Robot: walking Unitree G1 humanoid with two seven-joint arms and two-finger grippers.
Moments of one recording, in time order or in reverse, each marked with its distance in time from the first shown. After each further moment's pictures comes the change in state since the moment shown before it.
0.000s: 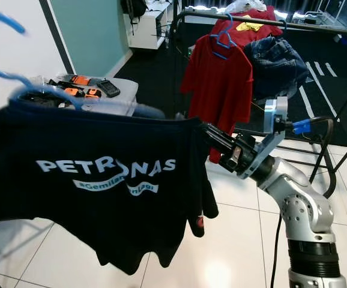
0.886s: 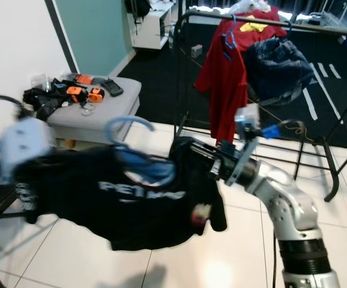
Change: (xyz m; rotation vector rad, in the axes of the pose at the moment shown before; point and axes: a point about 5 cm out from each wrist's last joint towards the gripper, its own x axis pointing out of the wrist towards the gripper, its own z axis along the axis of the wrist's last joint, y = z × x) left arm 0.106 -0.093 0.033 0.089 -0.130 -0.264; right arm 0.023 0.008 -0.022 -0.031 0.137 0.103
